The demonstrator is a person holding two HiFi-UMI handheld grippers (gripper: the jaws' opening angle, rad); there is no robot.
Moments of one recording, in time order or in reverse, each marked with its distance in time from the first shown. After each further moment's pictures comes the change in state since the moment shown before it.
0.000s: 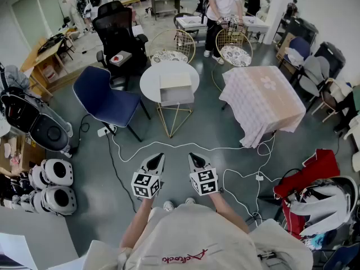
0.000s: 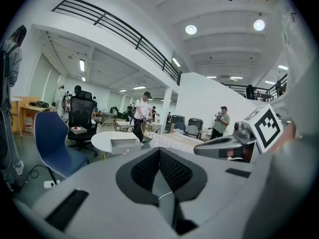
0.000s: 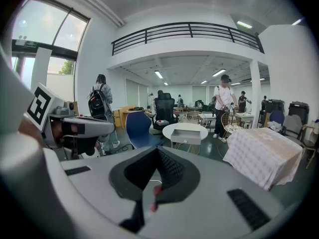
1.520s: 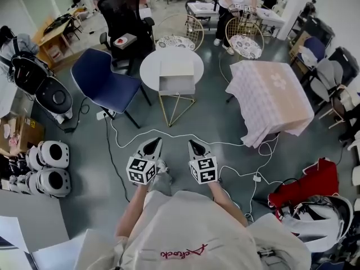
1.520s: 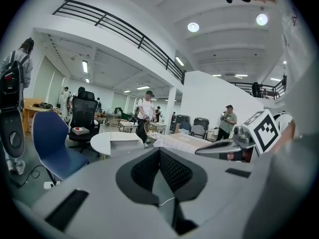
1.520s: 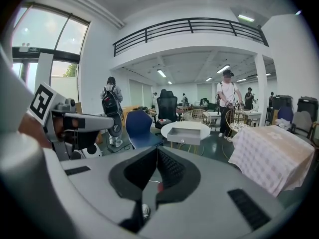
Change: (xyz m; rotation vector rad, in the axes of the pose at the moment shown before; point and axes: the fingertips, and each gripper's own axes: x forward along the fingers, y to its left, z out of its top) left arm 0.075 0.009 0.001 0.000 -0.007 0.052; right arm 0.045 -0.071 -0.010 0.001 0.003 0.067
